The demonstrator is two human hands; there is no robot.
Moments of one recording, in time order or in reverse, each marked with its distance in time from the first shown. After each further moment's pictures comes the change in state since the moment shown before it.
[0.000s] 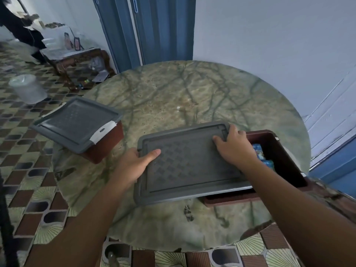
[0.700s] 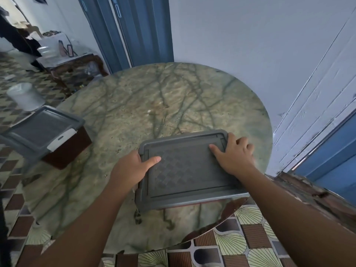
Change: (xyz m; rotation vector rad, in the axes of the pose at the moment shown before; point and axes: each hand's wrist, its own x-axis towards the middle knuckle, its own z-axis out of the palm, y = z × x) left_hand -0.035 0.083 0.143 0.505 0.132 0.030; right_hand 0.032 0.150 -0.073 -0.124 0.022 0.051
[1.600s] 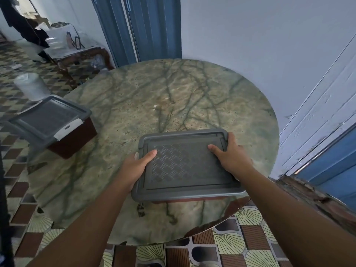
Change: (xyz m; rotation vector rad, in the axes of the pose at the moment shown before) left_hand -0.003 -0.030 0.014 -0.776 -0.142 -0.157; right_hand -0.002 -0.012 0.018 0.208 -0.134 0.032
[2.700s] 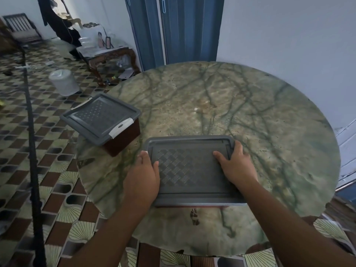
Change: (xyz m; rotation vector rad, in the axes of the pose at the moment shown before) left_hand 0.003 -0.039 -0.131 0.975 0.393 0.257; right_hand -0.043 -0.123 0.110 -0.044 0.021 -0.040
